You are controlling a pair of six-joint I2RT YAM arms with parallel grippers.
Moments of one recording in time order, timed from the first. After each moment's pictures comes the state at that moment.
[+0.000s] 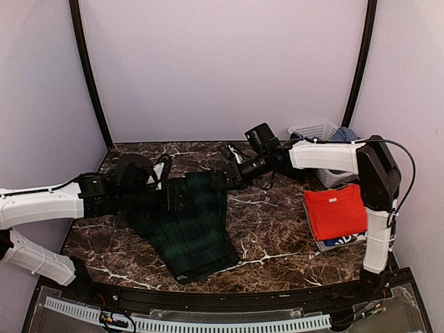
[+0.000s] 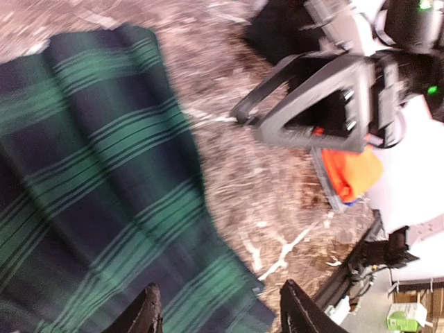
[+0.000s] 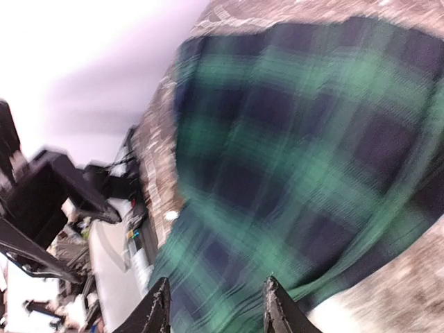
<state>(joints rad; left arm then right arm) -0.87 1.23 0.86 -0.25 0.05 -0.75 0.72 1.97 1.49 -0.30 -0.81 0.41</state>
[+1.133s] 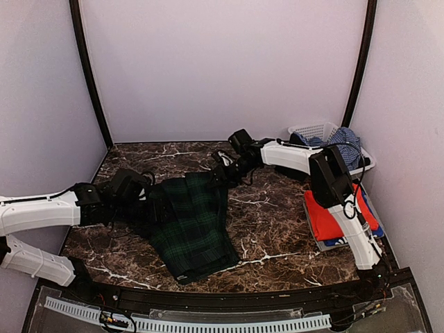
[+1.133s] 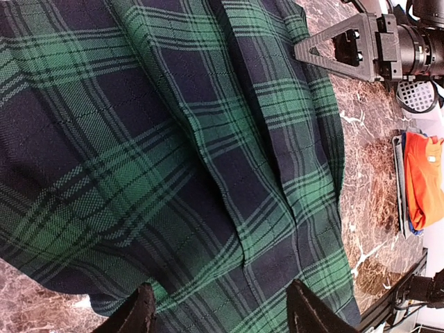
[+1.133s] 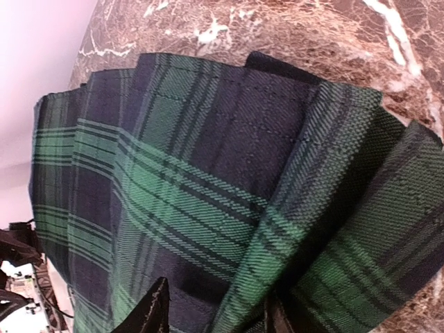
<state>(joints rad) -0.78 1.15 0.69 -0.40 -0.07 -0.88 0.66 2.52 2.15 -0.62 -0.66 0.33</state>
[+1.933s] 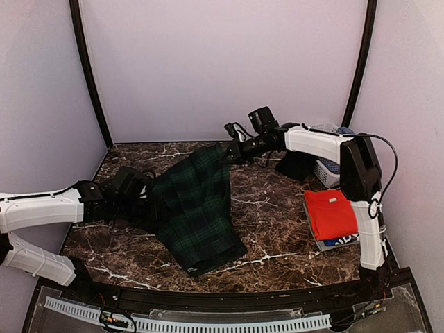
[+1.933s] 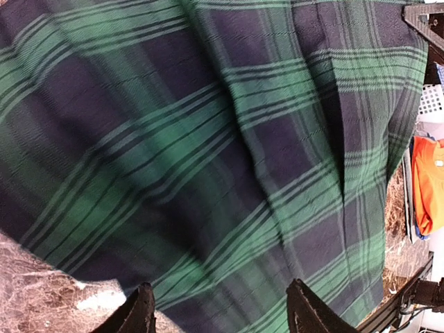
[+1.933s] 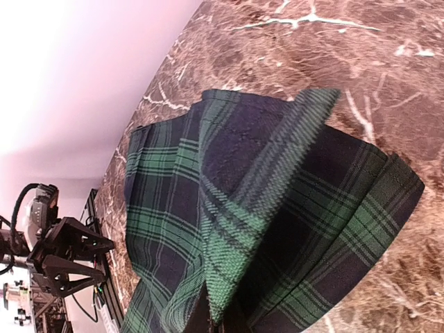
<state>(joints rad) -0.74 1.19 0.70 -0.40 -0.06 -0.85 0.59 2.22 1.91 -0.43 -0.72 0.36</state>
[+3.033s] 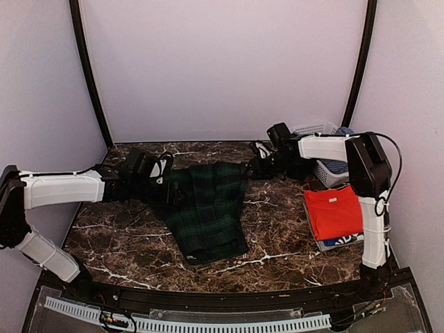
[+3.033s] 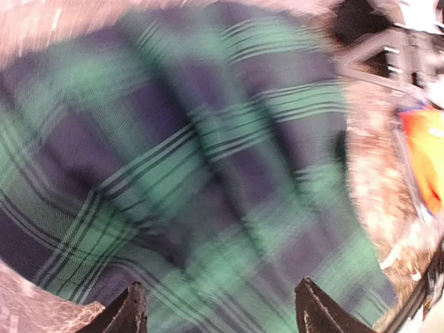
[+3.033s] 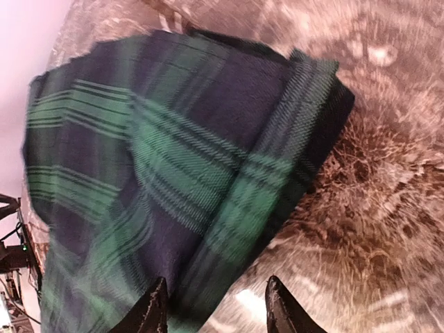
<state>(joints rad) -0.62 1.49 0.87 -0.23 0.10 -0.50 0.48 2.20 1.66 -0.44 -0.54 0.26</state>
